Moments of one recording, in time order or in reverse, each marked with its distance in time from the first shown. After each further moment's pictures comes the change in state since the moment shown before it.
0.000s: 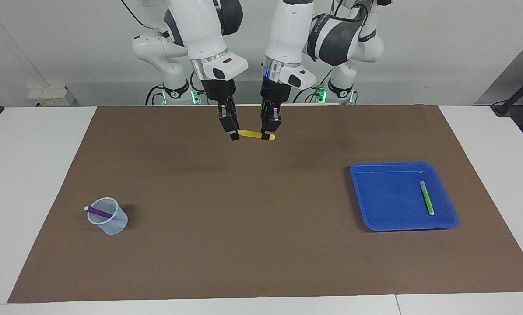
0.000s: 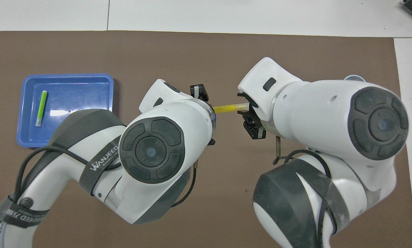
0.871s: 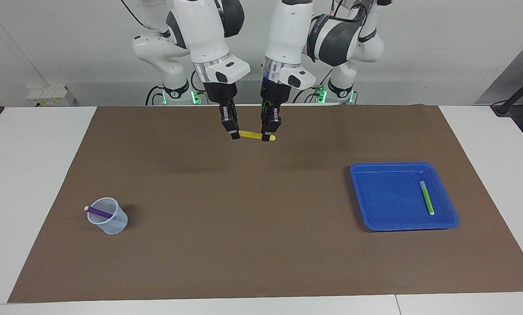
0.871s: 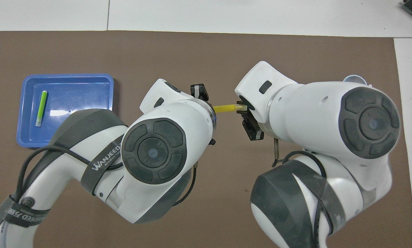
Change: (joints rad) left arm -0.004 0.002 0.002 -0.002 0.012 0.006 0.004; right arm 0.004 0.000 0.001 -0.005 -0.004 -0.023 0.004
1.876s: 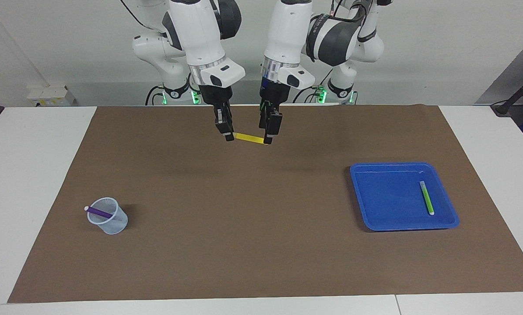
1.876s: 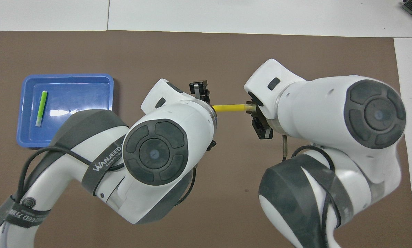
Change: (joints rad) left arm -0.003 0.000 0.000 0.000 0.000 -0.001 0.034; right arm -0.037 0.000 -0.008 -0.001 -0.037 -0.067 0.000
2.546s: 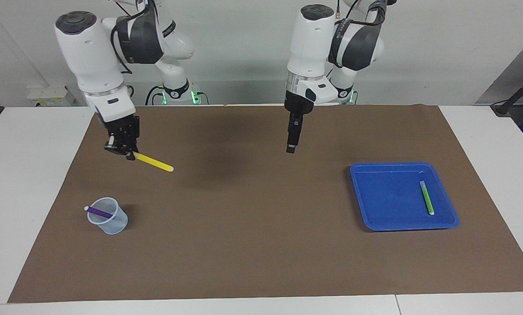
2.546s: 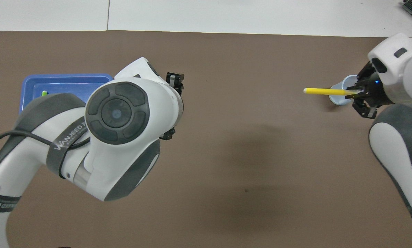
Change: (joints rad) left arm 0.109 -0.004 0.028 0.000 0.001 -0.139 0.454; right arm -0.406 0.004 -0.012 -0.011 -0.108 -0.090 -0.149
